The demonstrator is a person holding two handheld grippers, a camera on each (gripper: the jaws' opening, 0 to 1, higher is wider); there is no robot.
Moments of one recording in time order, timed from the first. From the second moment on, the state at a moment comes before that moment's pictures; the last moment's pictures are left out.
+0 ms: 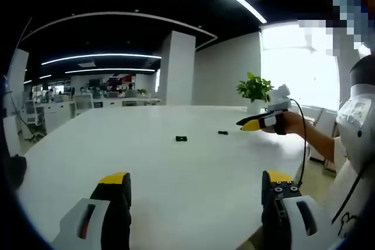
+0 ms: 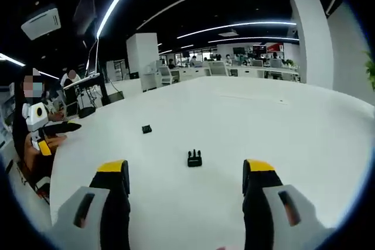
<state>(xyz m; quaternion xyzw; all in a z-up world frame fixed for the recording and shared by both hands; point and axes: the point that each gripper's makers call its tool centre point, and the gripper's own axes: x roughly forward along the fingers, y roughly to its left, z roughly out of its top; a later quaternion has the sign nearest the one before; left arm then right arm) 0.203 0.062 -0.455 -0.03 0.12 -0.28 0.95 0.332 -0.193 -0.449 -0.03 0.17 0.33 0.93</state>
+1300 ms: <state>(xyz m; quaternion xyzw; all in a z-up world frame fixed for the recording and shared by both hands) 0.201 0.057 -0.460 -0.04 0.13 -0.29 0.95 0.348 -0.186 -0.471 -0.06 0.21 0.33 0.92</state>
